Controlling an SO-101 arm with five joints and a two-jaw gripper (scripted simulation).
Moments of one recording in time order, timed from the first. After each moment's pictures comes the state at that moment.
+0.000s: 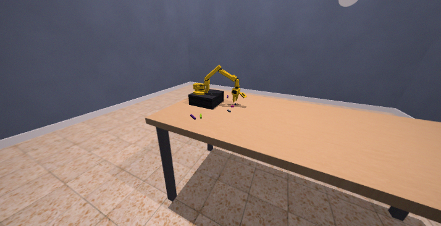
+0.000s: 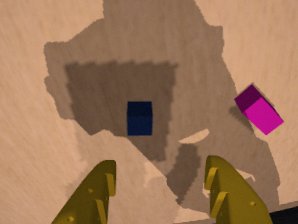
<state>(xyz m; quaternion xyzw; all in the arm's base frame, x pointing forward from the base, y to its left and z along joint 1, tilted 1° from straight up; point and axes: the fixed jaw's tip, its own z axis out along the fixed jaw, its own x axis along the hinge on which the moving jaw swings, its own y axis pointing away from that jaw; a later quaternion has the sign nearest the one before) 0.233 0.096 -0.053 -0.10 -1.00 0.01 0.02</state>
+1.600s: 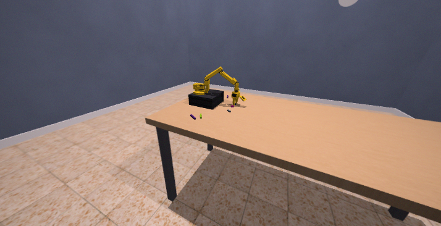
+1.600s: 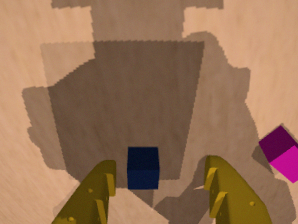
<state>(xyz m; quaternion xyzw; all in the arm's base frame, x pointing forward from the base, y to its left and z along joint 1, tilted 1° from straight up) 0.234 0.096 -0.079 -0.10 -1.00 0.01 0.01</state>
